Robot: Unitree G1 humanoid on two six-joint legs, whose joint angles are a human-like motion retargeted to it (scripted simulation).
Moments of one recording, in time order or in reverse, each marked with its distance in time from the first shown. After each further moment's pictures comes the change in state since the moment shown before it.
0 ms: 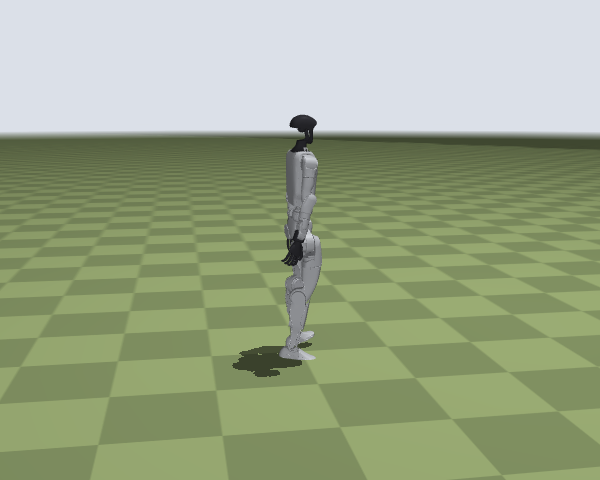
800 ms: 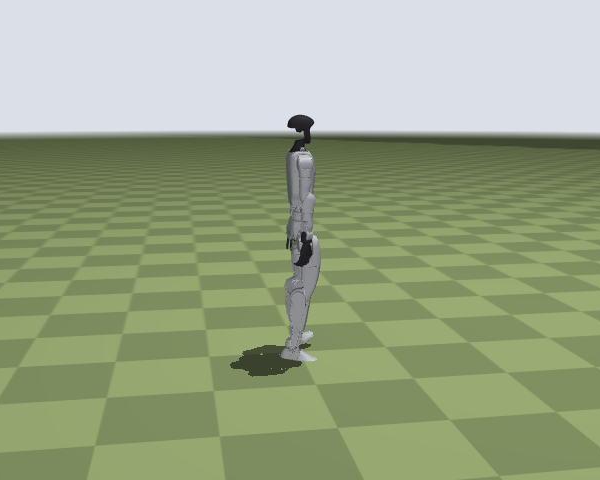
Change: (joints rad) left arm -0.011 0.036 -0.065 0.084 0.059 0.027 -0.013; right arm -0.106 0.040 0.153 -0.103 -0.234 -0.055 0.072; waist -0.029 0.023 -0.029; left_leg 0.047 0.010 0.107 -0.033 -0.078 0.002; right_leg -0.030 0.005 0.060 0.010 0.022 -0.008
